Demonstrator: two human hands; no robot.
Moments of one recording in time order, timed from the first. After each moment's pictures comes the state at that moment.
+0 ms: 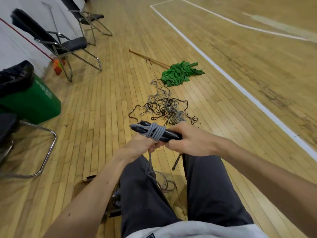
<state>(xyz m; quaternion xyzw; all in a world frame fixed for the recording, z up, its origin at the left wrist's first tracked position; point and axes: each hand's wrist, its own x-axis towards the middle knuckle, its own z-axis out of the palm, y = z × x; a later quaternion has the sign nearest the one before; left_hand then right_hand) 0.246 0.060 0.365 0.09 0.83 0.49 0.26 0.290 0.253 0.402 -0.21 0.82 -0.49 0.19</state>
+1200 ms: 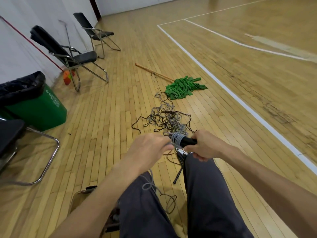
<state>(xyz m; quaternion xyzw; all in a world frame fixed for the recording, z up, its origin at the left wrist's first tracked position) 0.264 0.074 0.410 0.37 0.92 0.09 -0.07 0.259 0.290 0.369 0.01 0.91 -0.36 0.21</state>
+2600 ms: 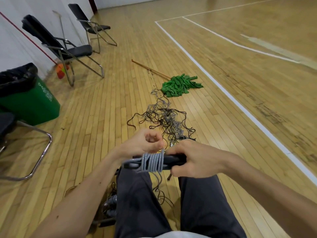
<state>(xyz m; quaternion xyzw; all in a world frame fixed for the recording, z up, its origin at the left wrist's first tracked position) 0.236 0.057 0.386 0.27 0.77 0.50 0.27 0.319 0.257 0.427 -0.27 0.87 -0.37 0.21</state>
